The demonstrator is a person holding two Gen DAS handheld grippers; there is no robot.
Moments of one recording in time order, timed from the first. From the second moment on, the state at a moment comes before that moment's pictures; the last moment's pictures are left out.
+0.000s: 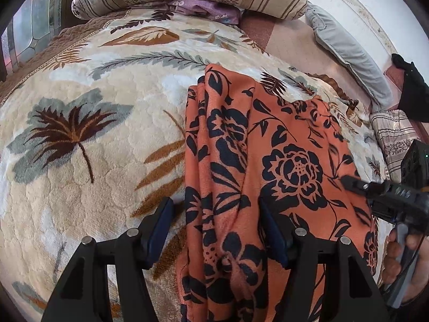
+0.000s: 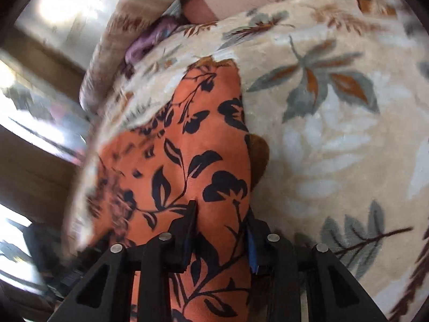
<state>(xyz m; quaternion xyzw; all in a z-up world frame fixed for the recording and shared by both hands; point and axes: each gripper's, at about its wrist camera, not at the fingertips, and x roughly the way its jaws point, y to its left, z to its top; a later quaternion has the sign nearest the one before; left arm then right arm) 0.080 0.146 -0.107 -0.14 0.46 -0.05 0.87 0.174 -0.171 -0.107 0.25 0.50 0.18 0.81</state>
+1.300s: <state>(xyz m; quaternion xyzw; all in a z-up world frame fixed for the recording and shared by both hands) 0.040 0.182 -0.081 -0.23 0.47 -0.06 0.85 0.094 -0.152 -0.086 0.21 0.45 0.26 0.83</state>
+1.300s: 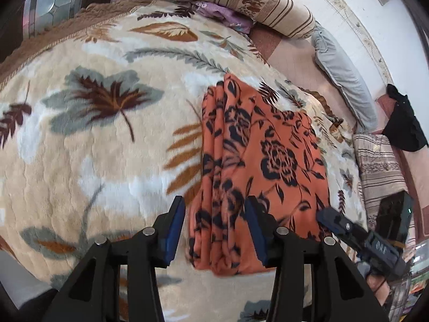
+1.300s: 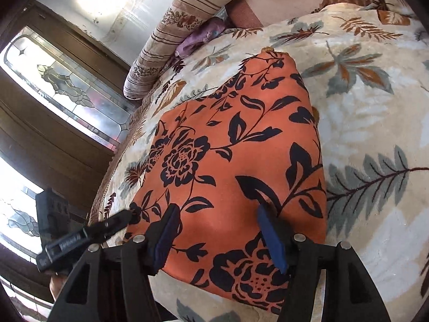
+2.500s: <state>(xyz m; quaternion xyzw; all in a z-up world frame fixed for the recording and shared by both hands) 0.040 0.160 -0.067 -0.13 0.48 0.00 0.87 0.052 -0.156 -0.068 0.22 0.45 0.27 0.82</state>
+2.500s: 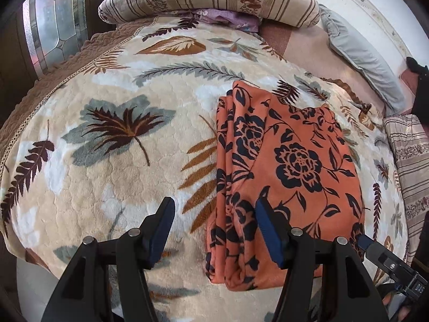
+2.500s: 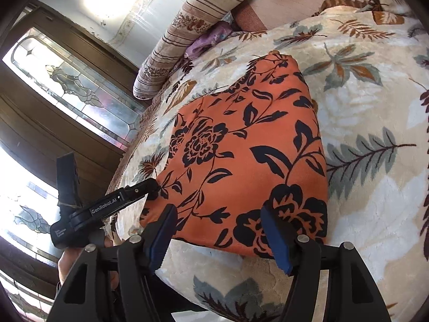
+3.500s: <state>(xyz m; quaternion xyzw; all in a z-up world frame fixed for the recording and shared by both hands) 0.103 0.155 -0.100 -0.19 0.50 -0.13 0.84 0.174 -0.197 -0.110 0.27 0.50 0.25 0.79</state>
